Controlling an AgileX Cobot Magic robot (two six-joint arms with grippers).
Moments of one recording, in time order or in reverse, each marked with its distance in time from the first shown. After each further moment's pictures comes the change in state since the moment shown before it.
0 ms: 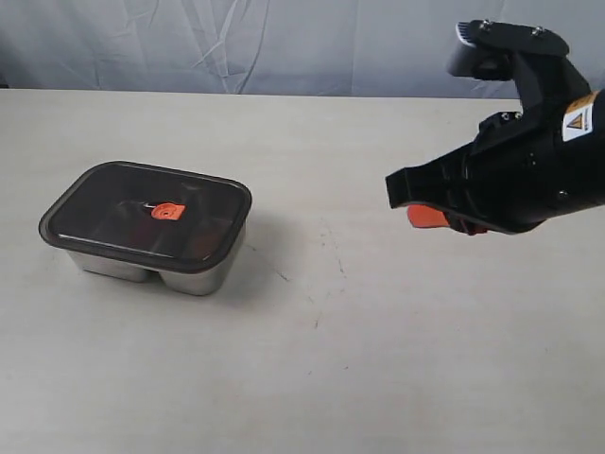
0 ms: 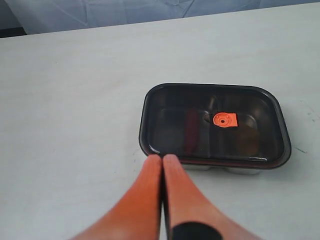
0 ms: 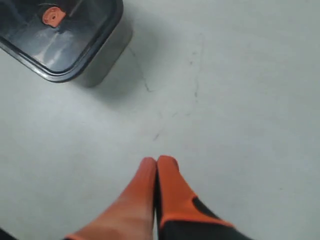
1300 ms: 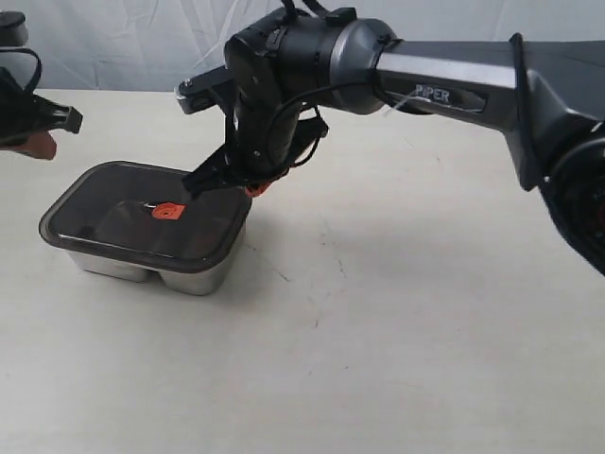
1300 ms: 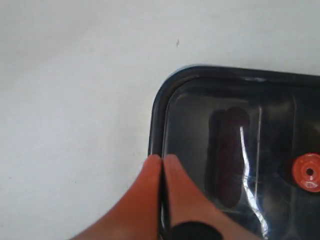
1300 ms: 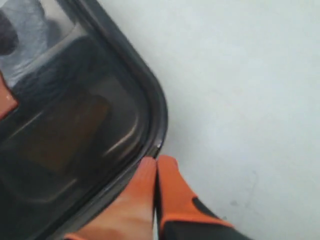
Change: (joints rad) left arm 0.000 1.006 -0.369 -0.043 -0.129 0.053; right arm 0.209 1.007 -0.942 -0.392 0.182 0.063
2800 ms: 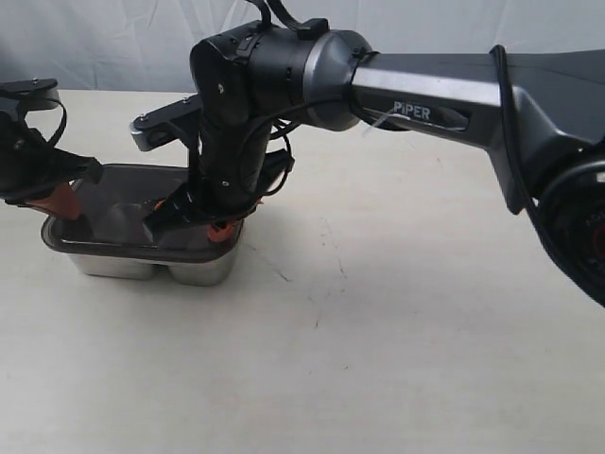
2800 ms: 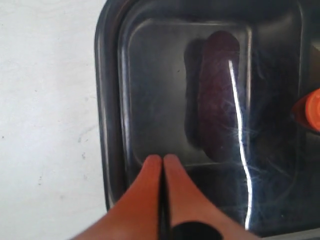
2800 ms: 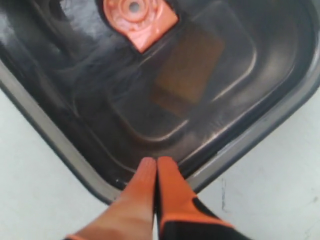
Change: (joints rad) left arm 0.000 0.128 0.055 -0.085 0.083 0.051; right arm 0.070 0.000 0.001 0.194 0.091 -0.146
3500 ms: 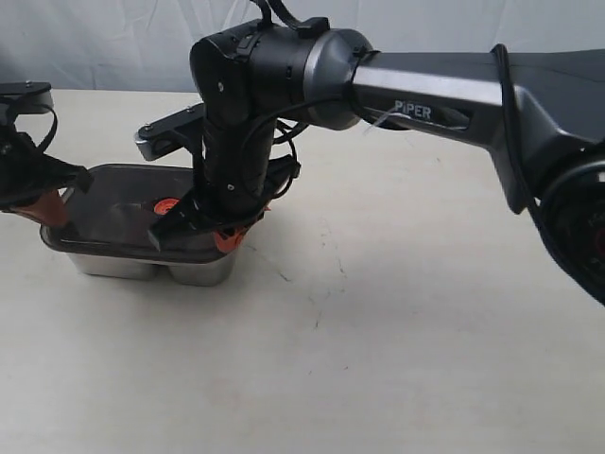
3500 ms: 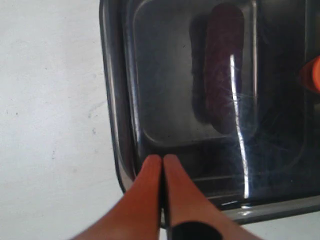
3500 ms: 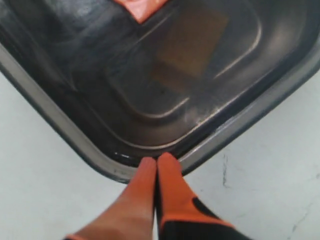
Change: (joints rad) left arm 0.000 -0.057 0.024 0.050 0.037 0.000; right arm 0.000 -0.001 0.000 0.016 0.071 -0.011
